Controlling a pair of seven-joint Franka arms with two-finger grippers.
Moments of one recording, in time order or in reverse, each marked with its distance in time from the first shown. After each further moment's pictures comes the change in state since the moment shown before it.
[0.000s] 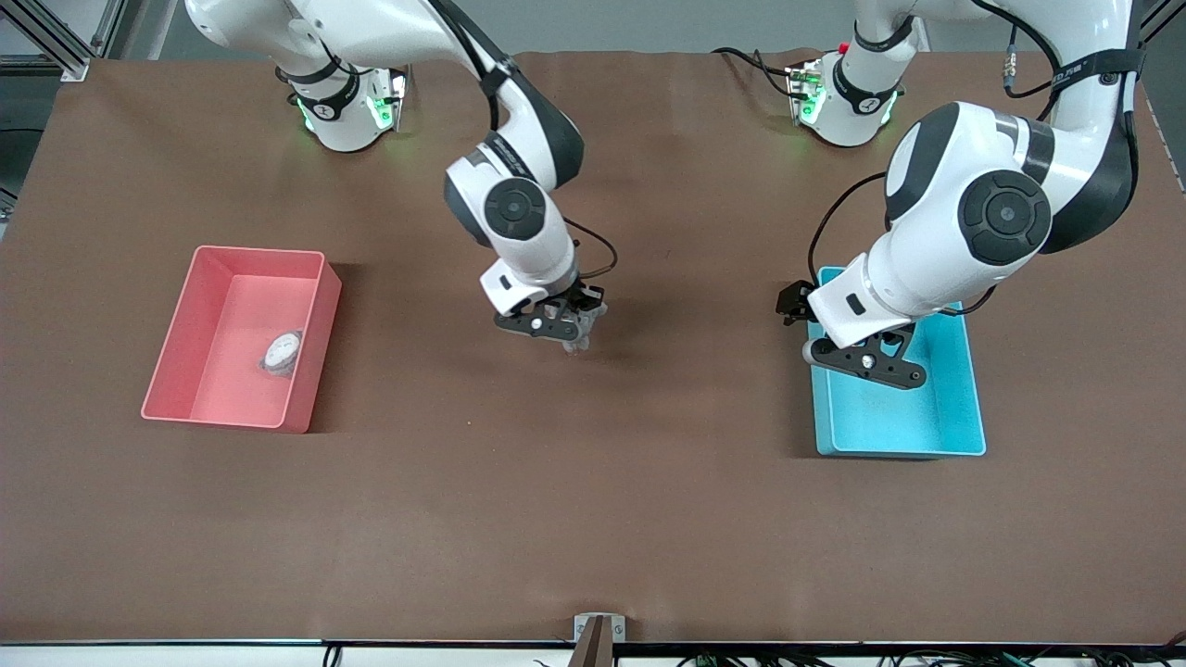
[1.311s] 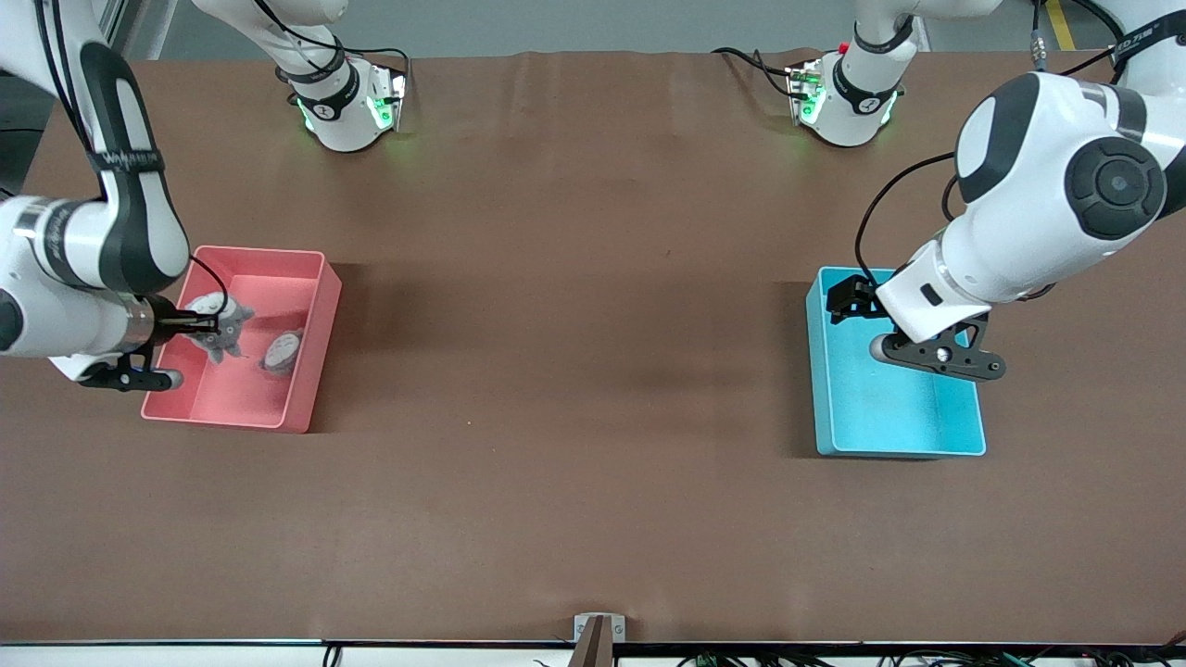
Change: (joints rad) left arm 0.068 -0.051 0.002 0.001 0.000 -0.027 0.001; right arm -0.834 -0.316 -0.013 -0.191 -0.270 -0.464 -0.809
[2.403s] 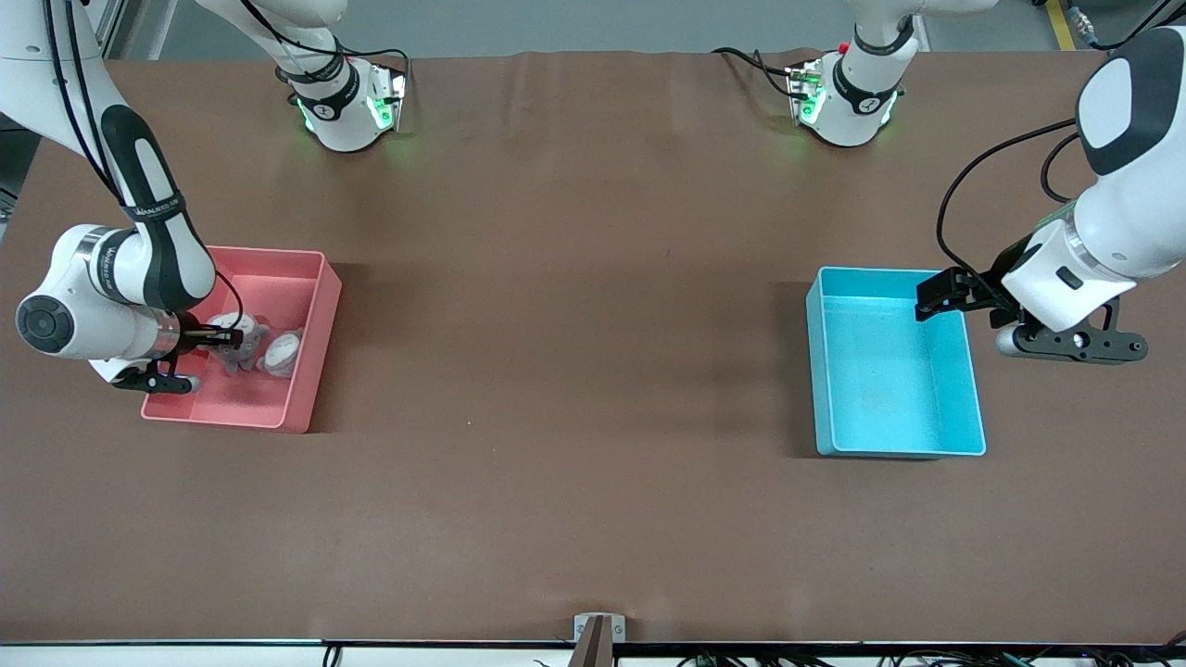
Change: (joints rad) left arm 0.141 -0.074 0.003 0.000 0.001 -0.043 0.001; right arm -0.137 0.185 -0.017 -0.192 -0.009 0.417 -0.133
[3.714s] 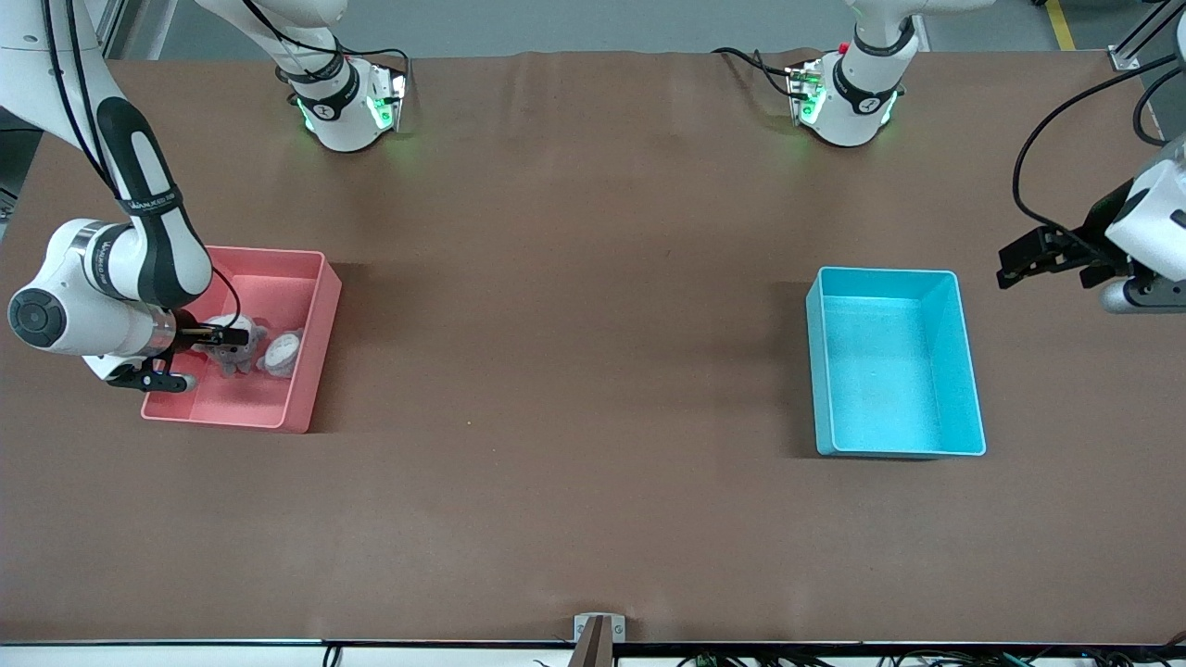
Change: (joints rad) left arm 0.076 -0.082 0.005 -0.001 0.089 -0.049 0.003; right arm 0.007 -0.029 -0.007 -0.011 0.019 -0.025 -0.001
